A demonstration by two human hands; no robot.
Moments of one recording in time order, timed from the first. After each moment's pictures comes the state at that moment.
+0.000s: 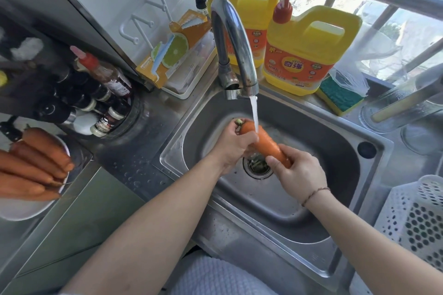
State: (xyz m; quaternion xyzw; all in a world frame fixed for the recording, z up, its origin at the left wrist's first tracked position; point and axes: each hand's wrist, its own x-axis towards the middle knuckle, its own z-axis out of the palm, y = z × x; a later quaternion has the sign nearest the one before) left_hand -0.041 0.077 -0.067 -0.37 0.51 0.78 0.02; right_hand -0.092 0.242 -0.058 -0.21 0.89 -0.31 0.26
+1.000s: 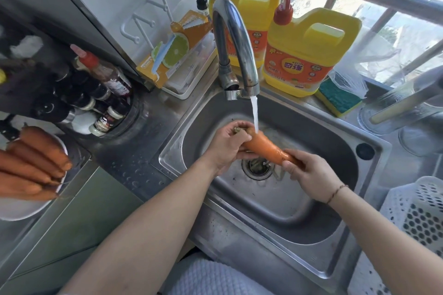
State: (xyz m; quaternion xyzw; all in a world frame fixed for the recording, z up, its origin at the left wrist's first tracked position) left_hand -0.031 0.067 -0.071 -0.33 0.48 0.81 0.01; right_hand -0.122 0.269 -0.071 -0.27 0.84 -0.34 0.32
